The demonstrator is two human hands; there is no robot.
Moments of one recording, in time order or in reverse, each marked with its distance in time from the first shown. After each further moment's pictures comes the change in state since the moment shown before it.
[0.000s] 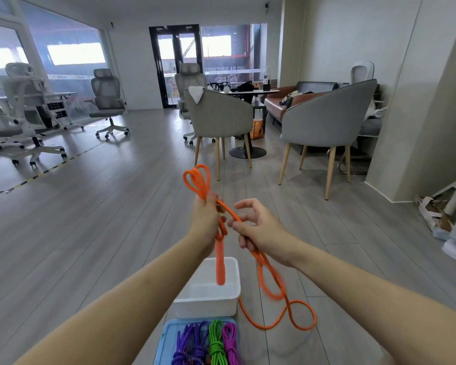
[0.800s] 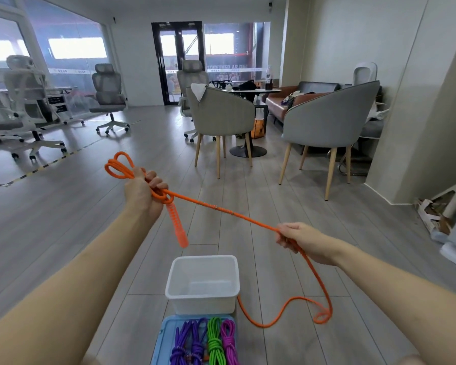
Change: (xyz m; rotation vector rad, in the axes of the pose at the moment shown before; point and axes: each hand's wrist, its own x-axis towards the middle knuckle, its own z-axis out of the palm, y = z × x) left_hand 0.074 0.050 -0.106 -0.750 0.199 -0.041; right_hand 0.003 0.068 -0.097 -0.237 -0.084 0.225
